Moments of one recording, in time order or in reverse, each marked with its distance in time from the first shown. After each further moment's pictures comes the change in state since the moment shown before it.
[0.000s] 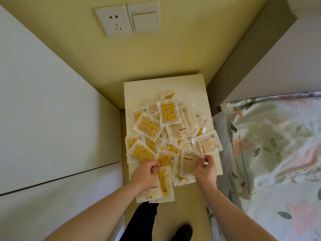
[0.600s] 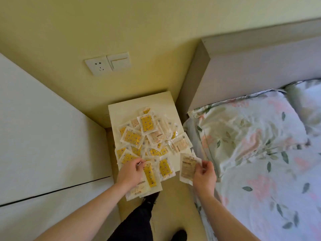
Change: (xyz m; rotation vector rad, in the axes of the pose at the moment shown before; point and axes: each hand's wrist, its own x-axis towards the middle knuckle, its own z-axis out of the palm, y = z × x) left_hand -0.086 0.087 -0.062 0.071 0.120 0.098; right_hand -0.118 -0.060 -0.105 0.106 0.248 -0.001
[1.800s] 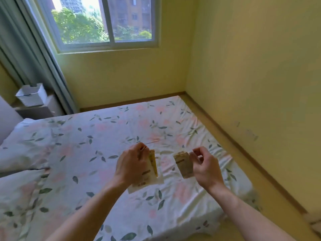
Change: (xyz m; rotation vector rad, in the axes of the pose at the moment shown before) left_hand -0.686 0.421 0.515 0.363 -0.638 1.534; right_hand -0.485 0.426 -0.706 0.247 1.260 0.096
